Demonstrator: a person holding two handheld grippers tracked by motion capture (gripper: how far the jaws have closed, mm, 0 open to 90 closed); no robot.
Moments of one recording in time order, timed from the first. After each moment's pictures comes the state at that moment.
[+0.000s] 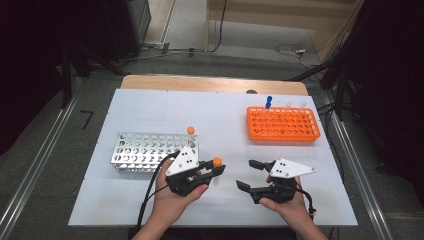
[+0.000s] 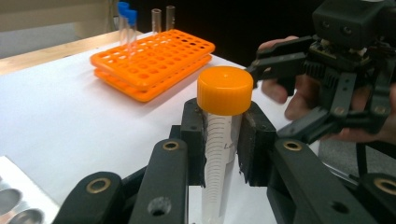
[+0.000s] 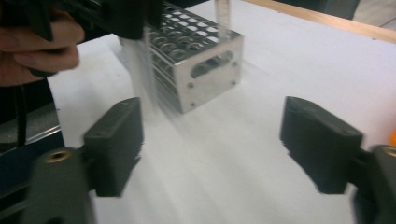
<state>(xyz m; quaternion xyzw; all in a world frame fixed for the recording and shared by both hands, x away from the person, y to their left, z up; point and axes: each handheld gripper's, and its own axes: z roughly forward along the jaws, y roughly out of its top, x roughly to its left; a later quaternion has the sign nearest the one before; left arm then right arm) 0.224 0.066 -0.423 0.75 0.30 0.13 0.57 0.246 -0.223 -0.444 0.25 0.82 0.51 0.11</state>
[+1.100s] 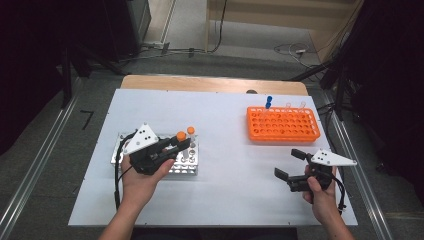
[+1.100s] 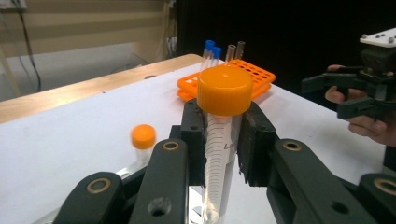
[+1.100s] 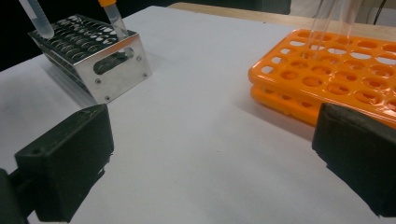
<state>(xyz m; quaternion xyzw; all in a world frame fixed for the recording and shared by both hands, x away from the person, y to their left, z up) 0.245 0.142 -0.393 0.71 0.35 0.20 0.58 0.280 -0.315 -0.454 0.33 0.77 0.52 0.14</state>
